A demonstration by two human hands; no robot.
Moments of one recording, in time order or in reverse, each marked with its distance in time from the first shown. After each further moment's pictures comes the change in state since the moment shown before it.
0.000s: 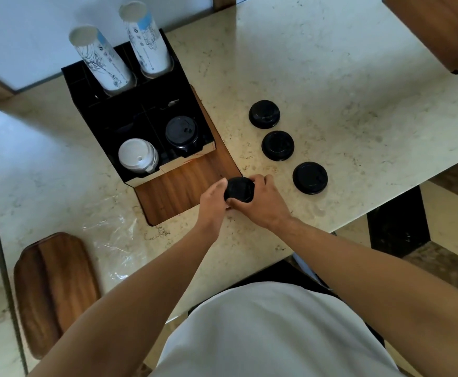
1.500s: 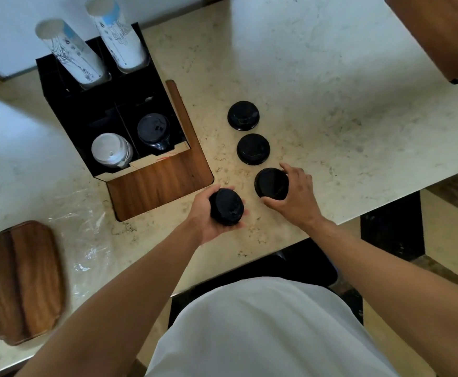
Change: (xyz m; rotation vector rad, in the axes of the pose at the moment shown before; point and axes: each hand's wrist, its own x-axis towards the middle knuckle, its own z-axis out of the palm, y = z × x) left_hand 0.000 -0.010 0.066 -0.449 -0.209 -0.457; right_hand 0.022 0.135 -0.088 0.058 0.106 -0.120
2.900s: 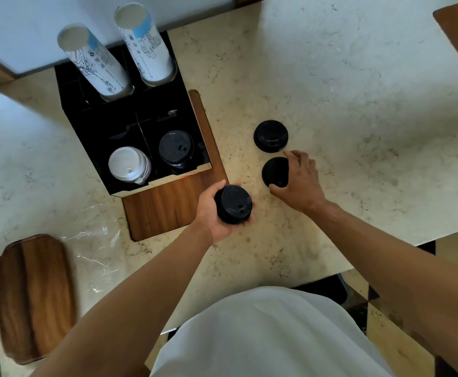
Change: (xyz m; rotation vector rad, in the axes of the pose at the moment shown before) left_hand 0.019 0.073 0.002 -0.255 -0.070 -0.011; right_hand 0.117 -0.053 0.017 -0.241 -0.109 -0.017
